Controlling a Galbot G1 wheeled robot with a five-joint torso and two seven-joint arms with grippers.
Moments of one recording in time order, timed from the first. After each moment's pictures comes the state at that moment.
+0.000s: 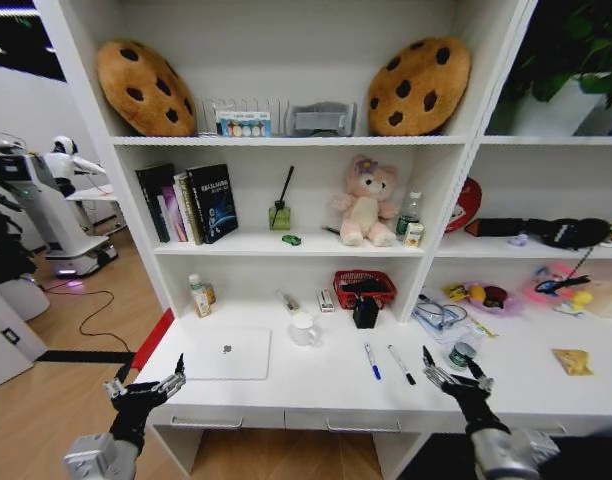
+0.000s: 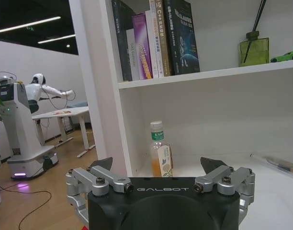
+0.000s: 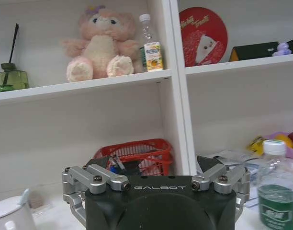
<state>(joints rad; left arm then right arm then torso) 1.95 -1.29 -0.77 -2.50 -0.27 0.24 -0.24 -1.75 1.32 0.80 2.25 0.50 -0.11 0.08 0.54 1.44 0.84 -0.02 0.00</state>
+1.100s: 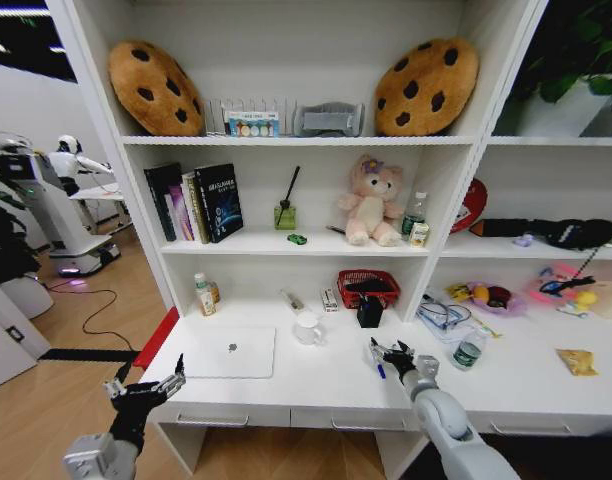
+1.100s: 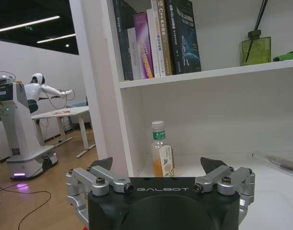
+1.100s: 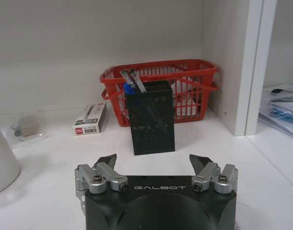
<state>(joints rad) 1.95 -1.29 -0.77 -2.50 -0.27 0.24 -0.24 -1.24 1.10 0.44 1.73 0.59 -0.29 0.18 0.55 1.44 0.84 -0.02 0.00</state>
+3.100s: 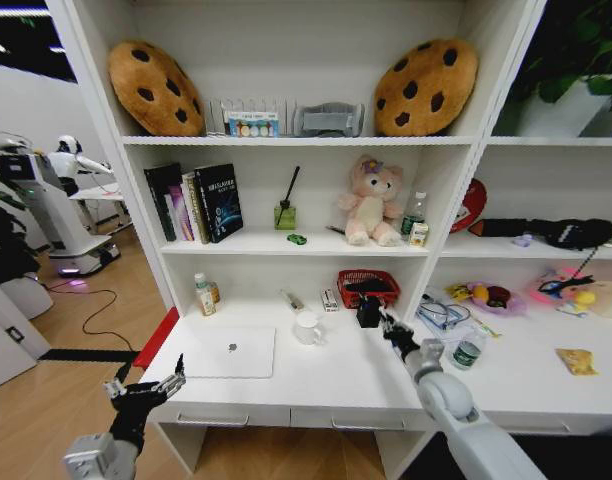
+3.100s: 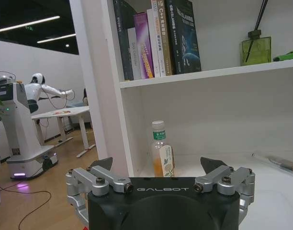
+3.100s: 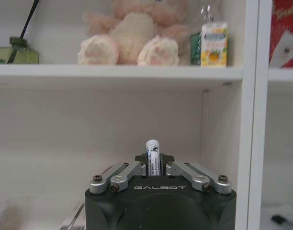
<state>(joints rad) 1.95 -1.29 -0.77 -2.50 -0.27 0.24 -0.24 -1.12 0.99 0.45 1.75 0.53 -0.05 0.15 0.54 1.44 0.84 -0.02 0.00</state>
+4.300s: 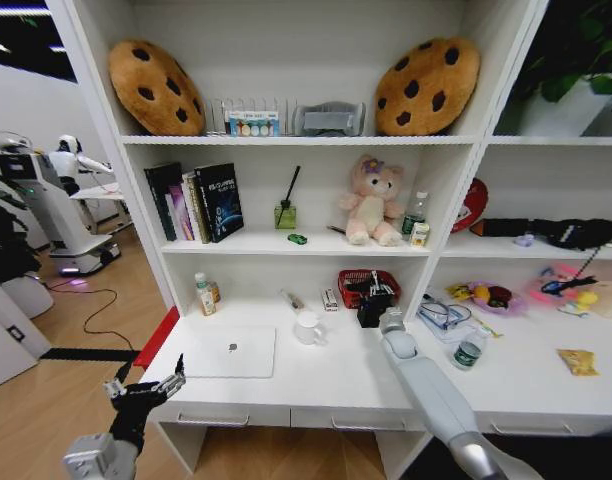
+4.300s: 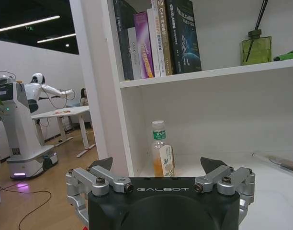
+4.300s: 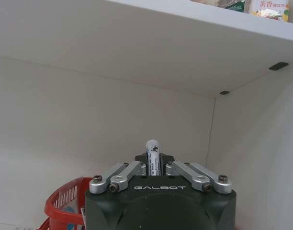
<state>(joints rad) 1.95 -1.29 -0.77 -2.50 -0.27 0.24 -0.24 -0.68 1.17 0.22 1.08 0.26 0.31 0.20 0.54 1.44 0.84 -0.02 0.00</state>
